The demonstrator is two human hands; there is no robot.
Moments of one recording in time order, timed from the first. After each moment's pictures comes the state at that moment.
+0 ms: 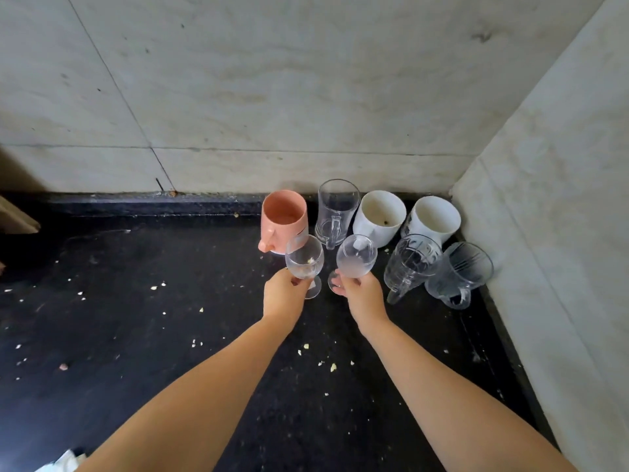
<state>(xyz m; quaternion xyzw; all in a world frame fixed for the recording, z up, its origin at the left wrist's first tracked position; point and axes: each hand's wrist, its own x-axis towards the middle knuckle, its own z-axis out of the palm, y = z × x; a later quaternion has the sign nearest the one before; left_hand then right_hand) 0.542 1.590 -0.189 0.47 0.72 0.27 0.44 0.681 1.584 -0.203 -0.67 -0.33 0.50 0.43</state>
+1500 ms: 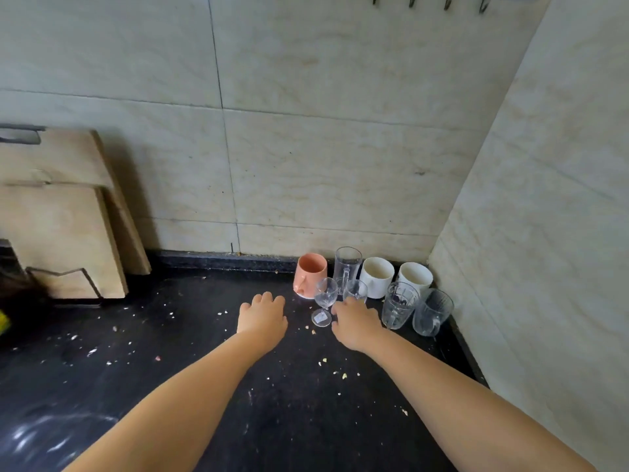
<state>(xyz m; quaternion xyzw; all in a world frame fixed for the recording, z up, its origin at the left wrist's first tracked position) 0.448 1.492 -0.069 0.73 0.68 0.00 0.07 0.636 1.486 -0.051 -0.66 -0.74 0.13 -0.04</state>
